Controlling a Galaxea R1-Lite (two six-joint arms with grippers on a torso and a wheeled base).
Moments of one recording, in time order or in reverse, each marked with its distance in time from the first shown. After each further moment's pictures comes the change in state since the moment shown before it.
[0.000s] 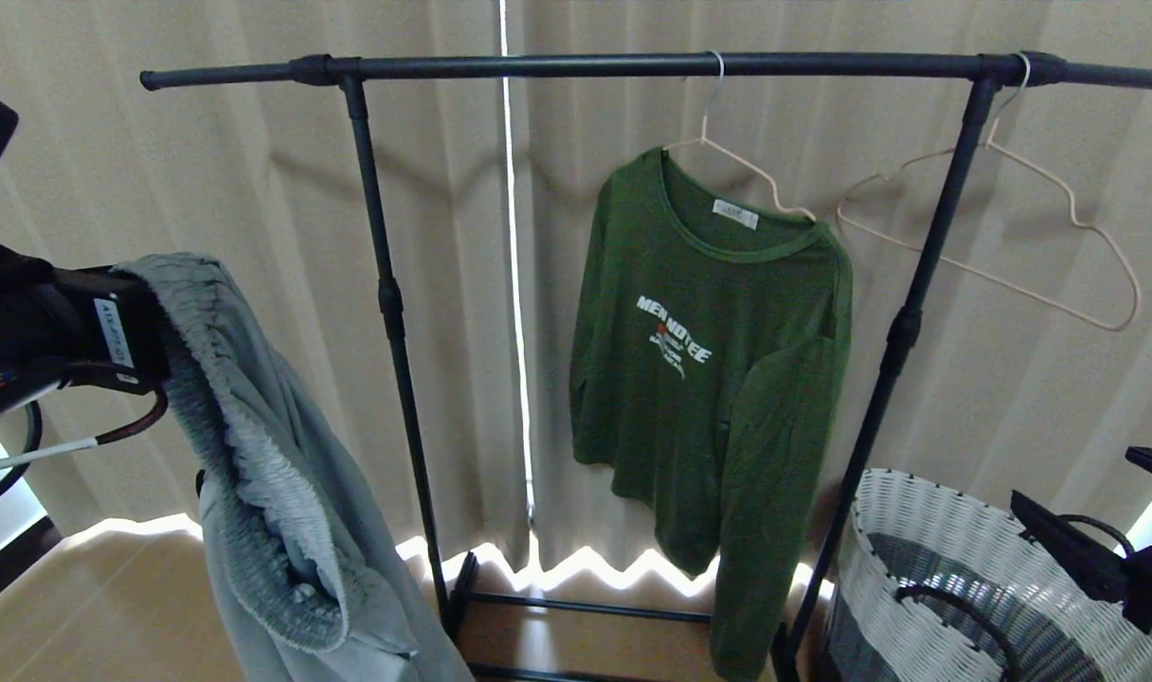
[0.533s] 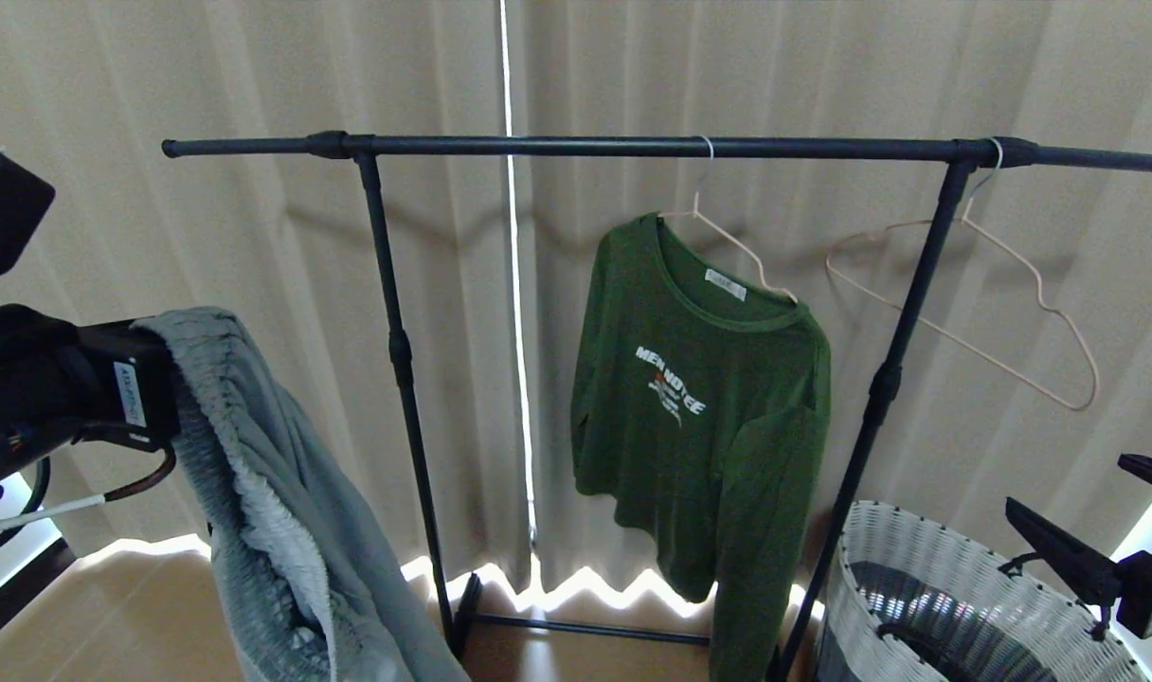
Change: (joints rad) left arm 0.000 -0.035 0.091 0.006 -0.023 0.004; right arm 0.000 0.010 0.004 0.009 0.001 0.000
